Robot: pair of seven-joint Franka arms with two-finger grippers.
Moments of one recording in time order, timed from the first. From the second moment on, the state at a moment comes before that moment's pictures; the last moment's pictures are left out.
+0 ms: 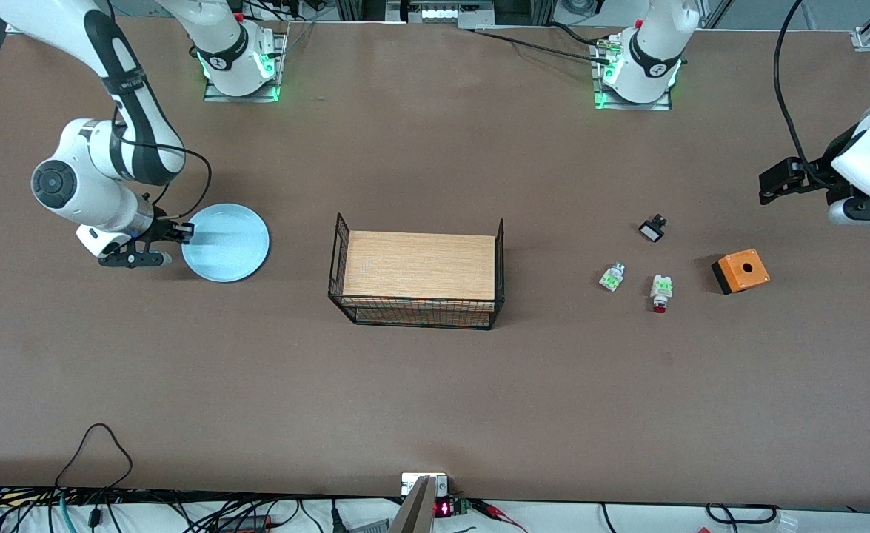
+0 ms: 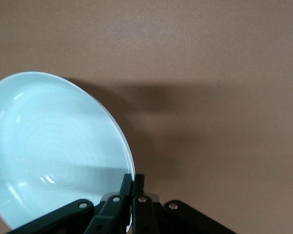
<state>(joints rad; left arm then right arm) -0.06 0.04 0.05 -1.62 0.06 1.59 0.01 0.03 0.22 -0.08 -2.28 0.02 2.34 -0.05</state>
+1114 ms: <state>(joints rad) -0.06 0.04 0.05 -1.60 0.06 1.57 0.01 0.25 0.00 0.02 -1.70 0.25 1.55 0.75</state>
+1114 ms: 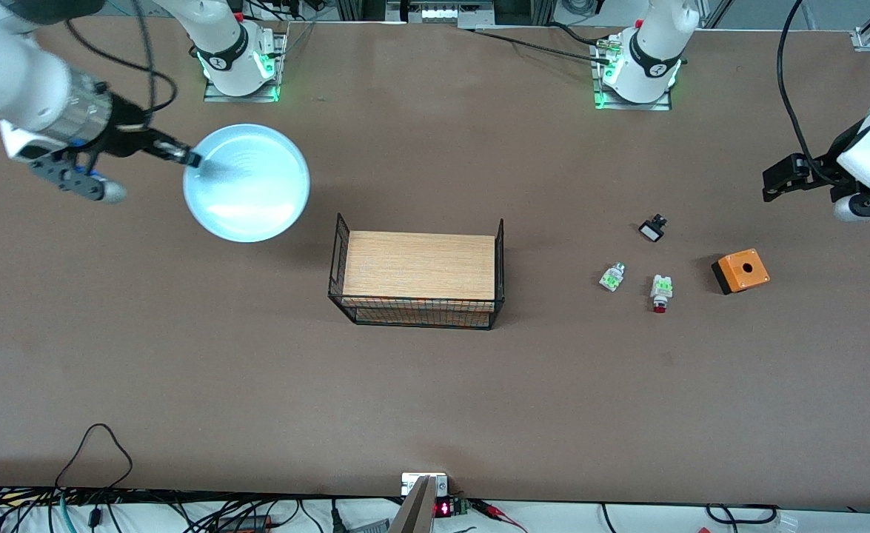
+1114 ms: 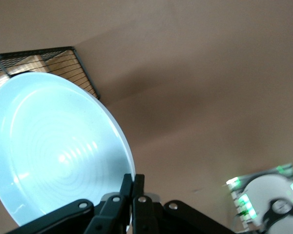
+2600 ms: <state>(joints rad) -0.06 0.09 0.04 -1.56 0.06 1.49 -0.02 0.62 0.37 0.02 -1.62 0.22 2.03 1.36</state>
